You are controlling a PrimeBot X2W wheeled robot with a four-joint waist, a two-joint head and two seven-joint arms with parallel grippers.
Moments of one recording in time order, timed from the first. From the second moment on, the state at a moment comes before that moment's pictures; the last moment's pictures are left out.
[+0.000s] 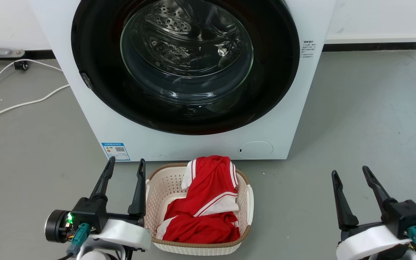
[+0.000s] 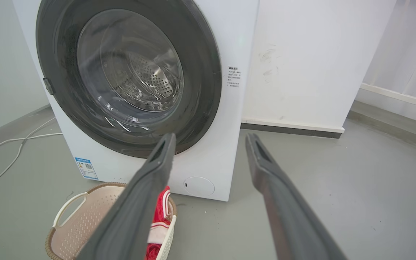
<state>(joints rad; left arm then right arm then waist) -0.06 0.05 -0.04 0.11 -0.06 -0.09 -0.26 0.07 -0.05 0.00 -0.08 0.01 0.13 -0.09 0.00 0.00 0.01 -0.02</state>
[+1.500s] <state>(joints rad) -0.09 0.05 -0.05 0.09 -0.10 -0.09 -0.26 -0.20 -0.07 -0.07 0.02 1.56 0.13 -0.16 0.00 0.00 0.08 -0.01</state>
